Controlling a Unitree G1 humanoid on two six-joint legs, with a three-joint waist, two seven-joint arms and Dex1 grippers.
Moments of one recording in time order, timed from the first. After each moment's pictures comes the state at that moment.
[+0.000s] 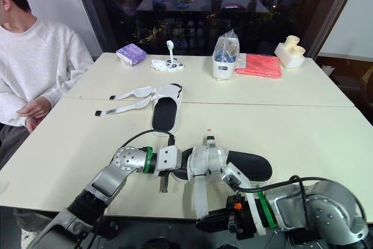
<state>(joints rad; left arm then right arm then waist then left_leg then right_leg) -0.49 0.37 -0.45 0.15 0.04 -0.09 -1.06 -0.17 -0.82 -0.13 -0.66 1.33 1.38 0.60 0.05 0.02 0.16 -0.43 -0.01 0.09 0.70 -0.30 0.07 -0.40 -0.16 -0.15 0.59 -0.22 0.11</state>
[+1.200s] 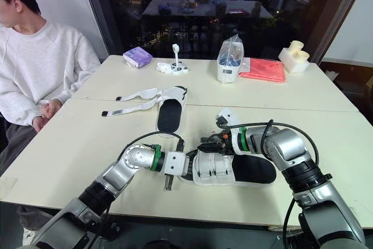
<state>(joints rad) -0.55 0.35 -0.49 0.28 0.10 -0.25 -1.07 -0.68 -0.68 0.29 0.06 0.54 0.91 0.77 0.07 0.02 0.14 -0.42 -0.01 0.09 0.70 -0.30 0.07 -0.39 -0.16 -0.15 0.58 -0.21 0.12</state>
